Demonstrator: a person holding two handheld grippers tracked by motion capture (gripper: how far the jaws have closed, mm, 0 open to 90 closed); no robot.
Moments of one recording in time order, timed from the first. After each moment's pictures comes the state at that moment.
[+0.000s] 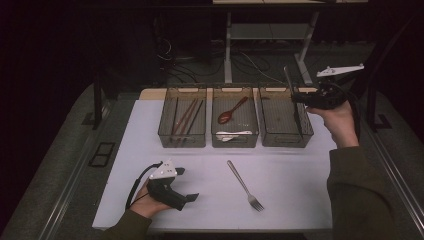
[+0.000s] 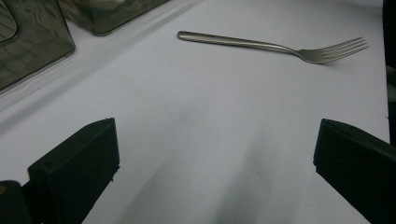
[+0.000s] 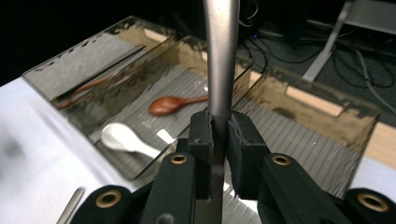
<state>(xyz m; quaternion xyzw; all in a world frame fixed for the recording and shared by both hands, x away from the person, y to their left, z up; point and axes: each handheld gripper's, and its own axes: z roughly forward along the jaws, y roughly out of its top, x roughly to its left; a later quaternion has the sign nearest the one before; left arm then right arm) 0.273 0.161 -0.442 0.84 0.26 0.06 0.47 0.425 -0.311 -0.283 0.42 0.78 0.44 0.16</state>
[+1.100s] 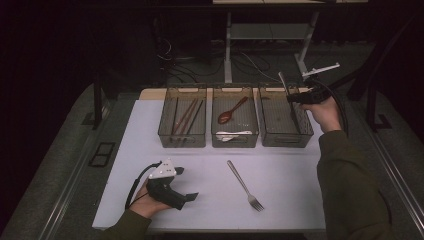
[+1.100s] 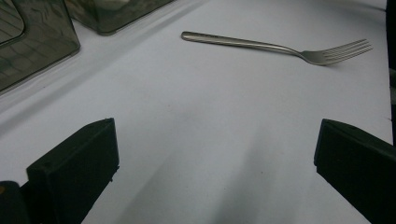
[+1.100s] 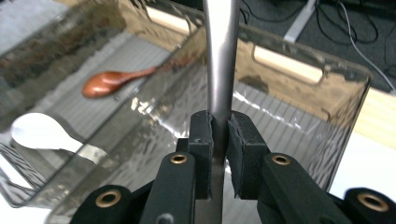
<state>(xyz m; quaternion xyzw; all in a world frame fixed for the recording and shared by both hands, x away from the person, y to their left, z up) 0.273 0.162 -0.442 0.84 0.26 0.06 0.47 0.491 -0.314 -0.338 0.47 0.79 0.37 0.14</state>
